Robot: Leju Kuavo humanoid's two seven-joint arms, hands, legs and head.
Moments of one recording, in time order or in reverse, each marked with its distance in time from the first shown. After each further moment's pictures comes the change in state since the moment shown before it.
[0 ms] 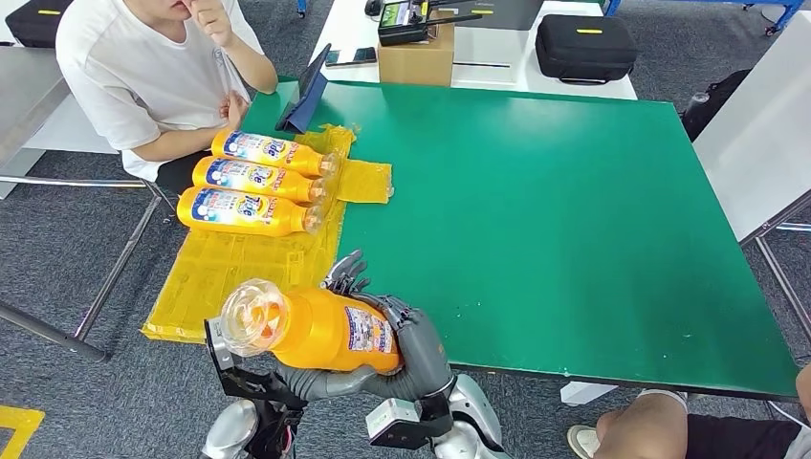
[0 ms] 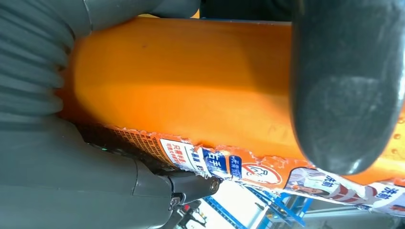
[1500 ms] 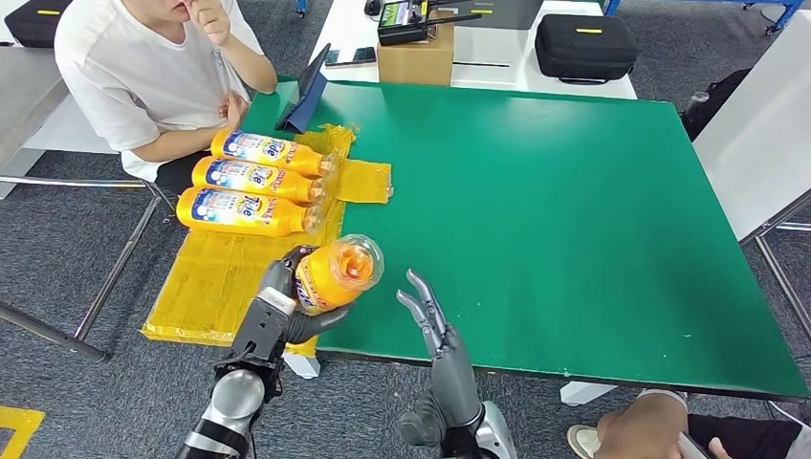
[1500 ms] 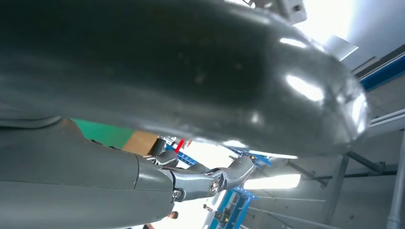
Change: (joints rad) left arm -0.121 -0.006 0.144 0.115 -0.691 0.601 -0.009; right arm 0.159 -0.062 0.010 -0.326 -0.068 -0.126 -0.049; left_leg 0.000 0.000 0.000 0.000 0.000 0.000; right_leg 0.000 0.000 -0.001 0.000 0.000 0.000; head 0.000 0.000
